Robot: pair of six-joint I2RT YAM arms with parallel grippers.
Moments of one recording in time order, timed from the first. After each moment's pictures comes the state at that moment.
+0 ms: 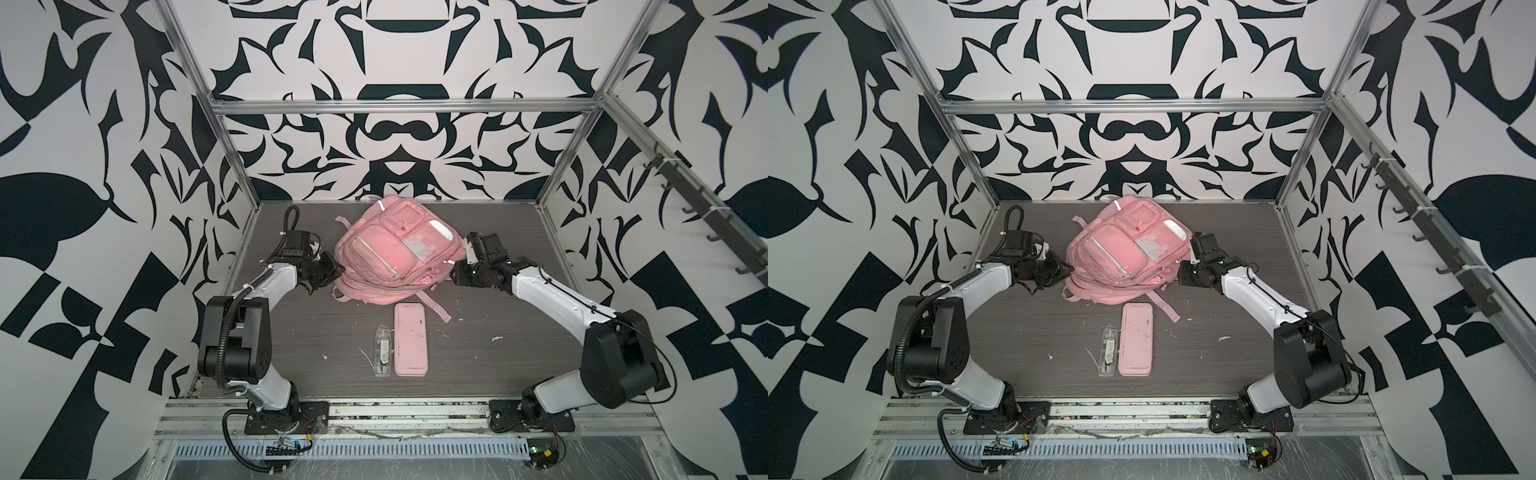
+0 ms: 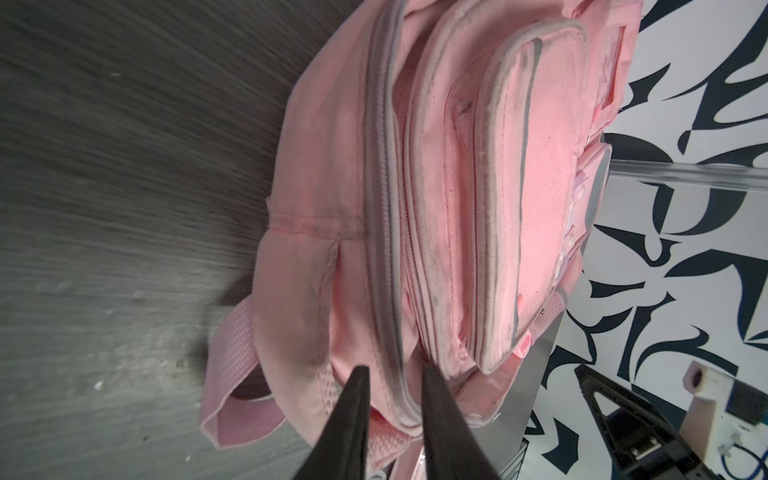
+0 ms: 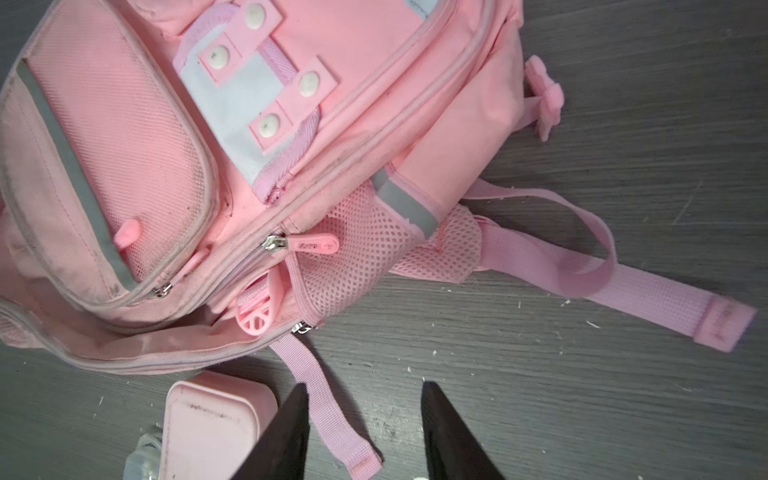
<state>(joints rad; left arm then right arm) -0.09 1.60 0.99 -0.36 0.54 -0.73 0.36 1.47 1.01 -0.49 -0.10 0.42</state>
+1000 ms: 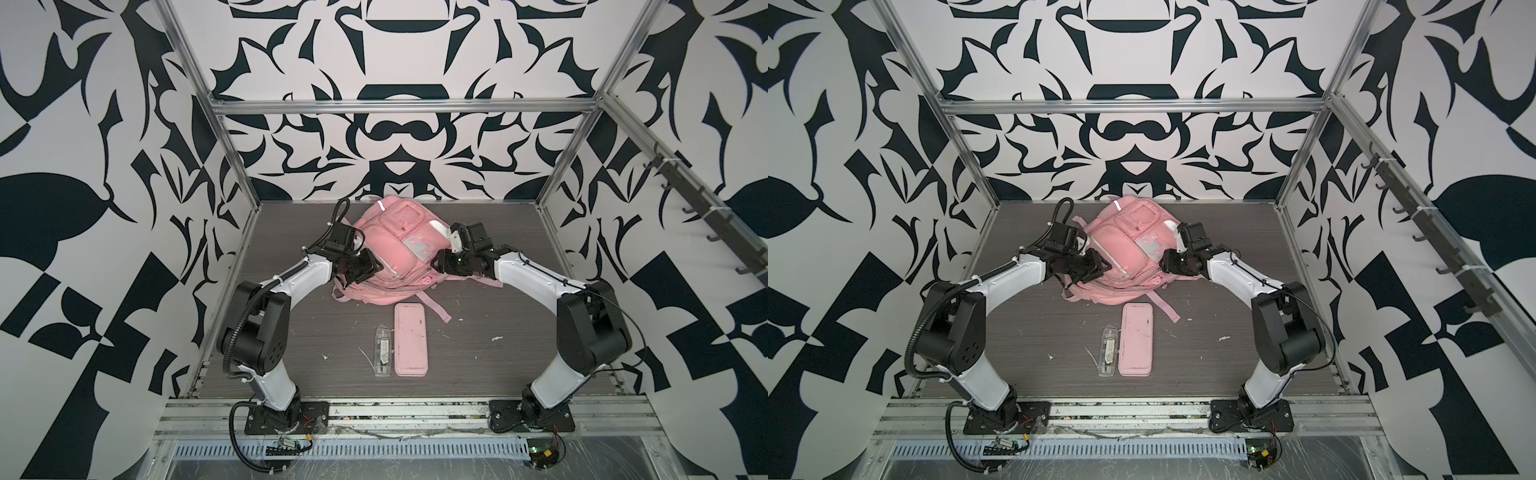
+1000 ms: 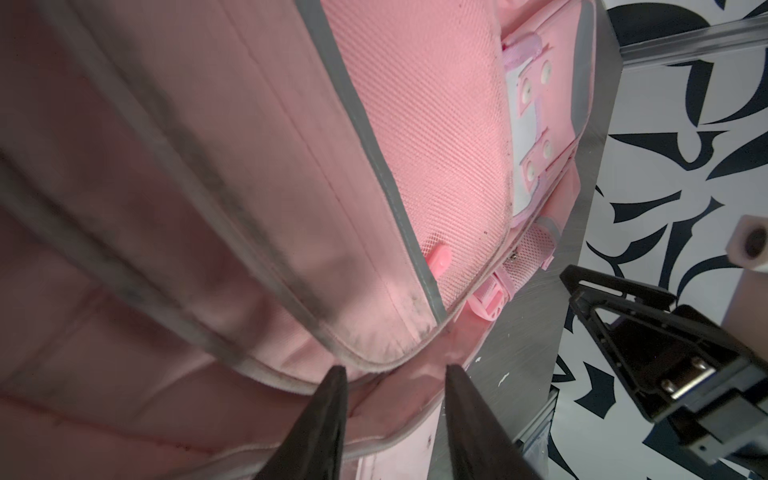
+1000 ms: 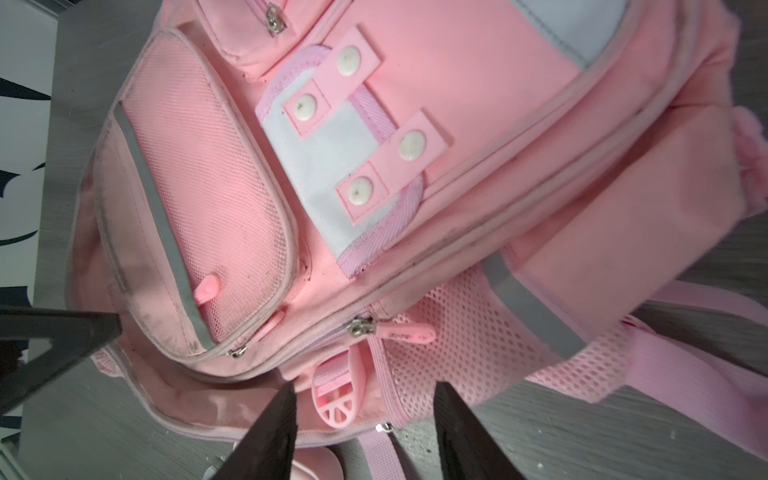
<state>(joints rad) -0.40 1.71 1.13 -0.35 0.46 -0.78 0.38 1.70 1.16 -0.37 -0.26 0.46</state>
